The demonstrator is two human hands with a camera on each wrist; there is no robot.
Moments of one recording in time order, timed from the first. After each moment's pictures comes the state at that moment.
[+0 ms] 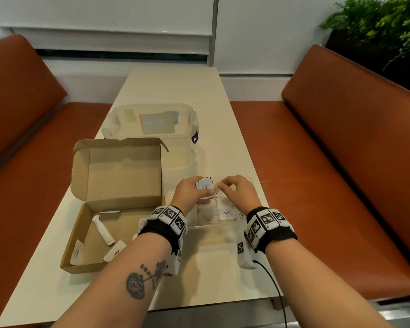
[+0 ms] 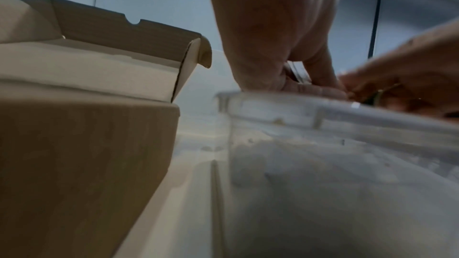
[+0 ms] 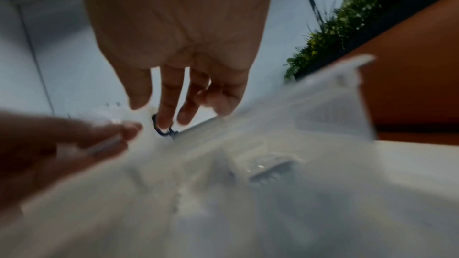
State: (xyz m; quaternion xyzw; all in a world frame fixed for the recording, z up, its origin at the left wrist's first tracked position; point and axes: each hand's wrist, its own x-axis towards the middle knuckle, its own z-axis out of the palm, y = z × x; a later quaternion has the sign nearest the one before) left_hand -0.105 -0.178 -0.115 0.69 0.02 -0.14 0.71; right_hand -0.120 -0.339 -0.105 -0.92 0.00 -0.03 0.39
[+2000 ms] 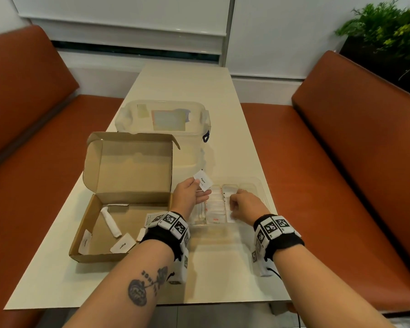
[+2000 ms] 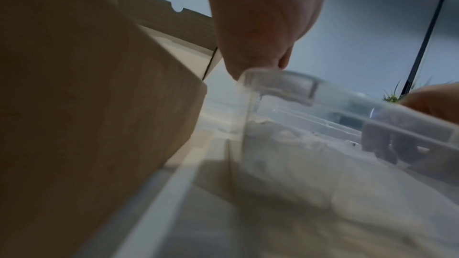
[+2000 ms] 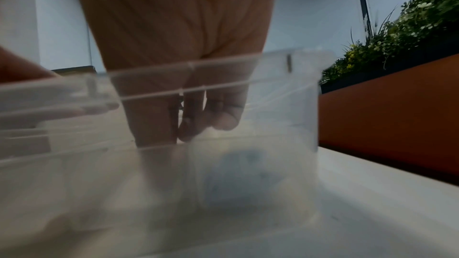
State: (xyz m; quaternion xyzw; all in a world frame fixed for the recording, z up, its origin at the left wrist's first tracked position) left_hand -0.112 -0.165 -0.126 0.59 0.12 -0.07 0.80; right_hand -0.124 -0.341 -0.120 -0.98 -0.10 0.12 0.12
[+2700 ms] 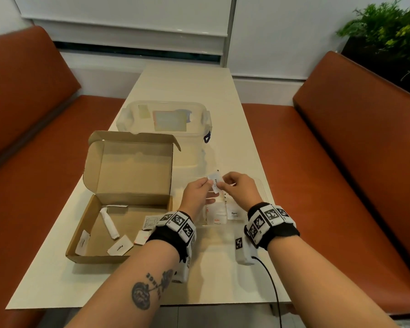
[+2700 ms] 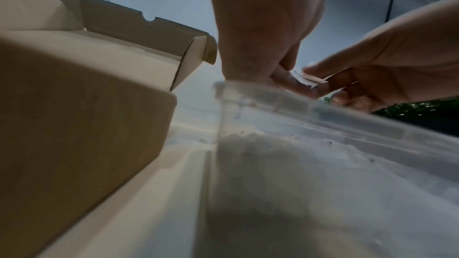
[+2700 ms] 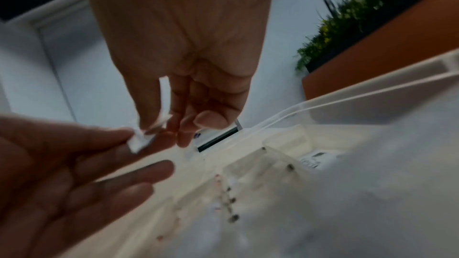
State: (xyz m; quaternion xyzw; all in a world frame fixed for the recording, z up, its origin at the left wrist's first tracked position) left_hand -0.119 -0.179 -0.114 0.66 0.08 -0.10 0.74; right_hand -0.112 -0.316 -0.092 -0.90 -0.01 -0.01 0.44
